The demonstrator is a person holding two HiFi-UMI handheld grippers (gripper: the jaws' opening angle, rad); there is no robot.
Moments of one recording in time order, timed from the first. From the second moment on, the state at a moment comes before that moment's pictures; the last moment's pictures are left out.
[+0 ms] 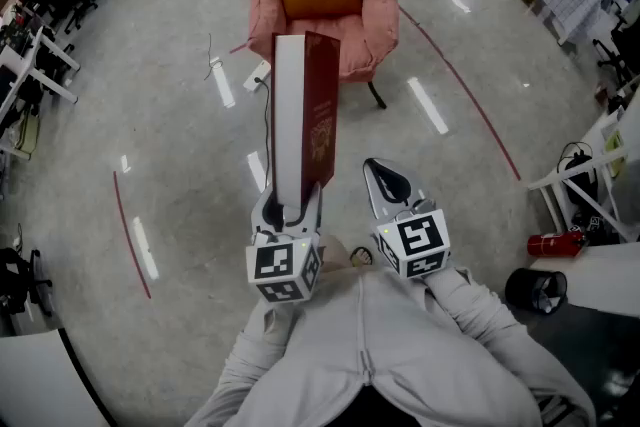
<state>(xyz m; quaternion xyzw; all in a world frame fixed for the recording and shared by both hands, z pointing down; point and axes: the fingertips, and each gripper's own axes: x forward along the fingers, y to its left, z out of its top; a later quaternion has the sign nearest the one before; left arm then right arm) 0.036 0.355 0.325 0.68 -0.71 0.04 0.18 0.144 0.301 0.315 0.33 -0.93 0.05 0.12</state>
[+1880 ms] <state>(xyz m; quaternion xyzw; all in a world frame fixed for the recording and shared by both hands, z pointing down) -0.001 0.163 0.334 0.68 -0.70 0.02 0.21 0.130 0.127 0.344 0.35 -0.92 0.11 0.14</state>
